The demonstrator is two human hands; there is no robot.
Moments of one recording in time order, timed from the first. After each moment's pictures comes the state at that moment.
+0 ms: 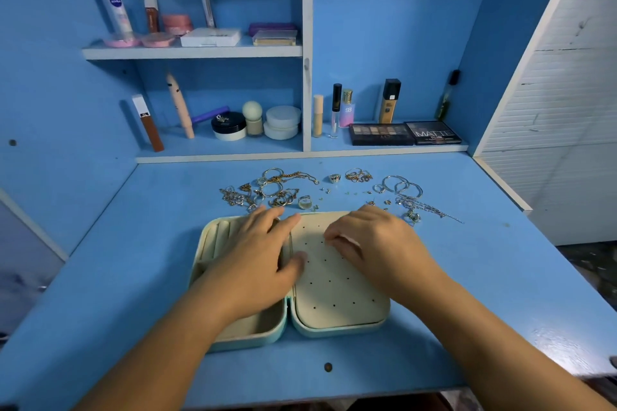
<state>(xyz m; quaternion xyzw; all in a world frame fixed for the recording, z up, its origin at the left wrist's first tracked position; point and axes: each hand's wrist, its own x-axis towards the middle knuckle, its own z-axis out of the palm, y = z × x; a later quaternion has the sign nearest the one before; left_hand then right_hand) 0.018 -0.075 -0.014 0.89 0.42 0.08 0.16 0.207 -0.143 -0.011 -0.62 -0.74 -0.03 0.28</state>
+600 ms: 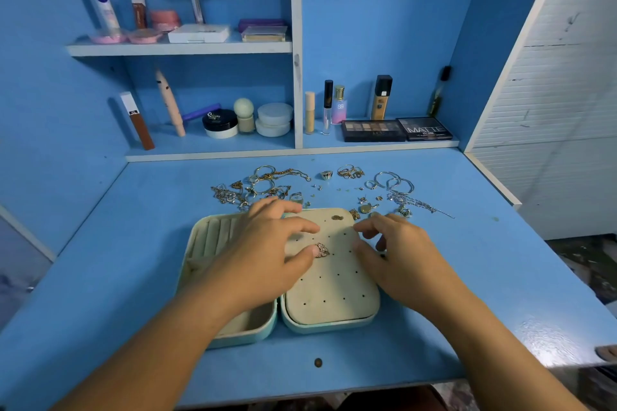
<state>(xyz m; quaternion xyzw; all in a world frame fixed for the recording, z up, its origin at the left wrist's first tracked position) 0.034 -0.081 -0.007 0.90 0.36 0.18 0.18 0.228 -0.169 -0.028 -0.74 -0.59 0.10 0.31</state>
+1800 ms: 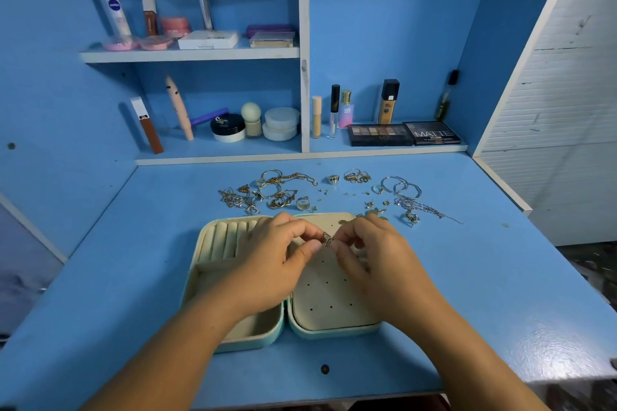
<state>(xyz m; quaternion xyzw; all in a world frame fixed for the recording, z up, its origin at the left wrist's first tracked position) 0.036 -0.078 -0.021 0.85 0.36 0.24 0.29 0.193 -0.162 -0.021 -0.67 -0.62 0.08 0.39</state>
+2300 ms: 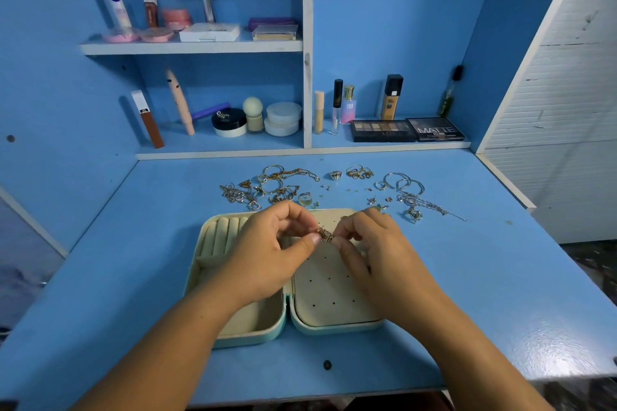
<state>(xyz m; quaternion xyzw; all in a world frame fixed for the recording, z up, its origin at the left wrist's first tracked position) 0.033 -0.083 -0.010 0.75 0.36 0.32 0.46 0.192 -0.162 -0.021 -0.66 -0.65 0.07 0.39</state>
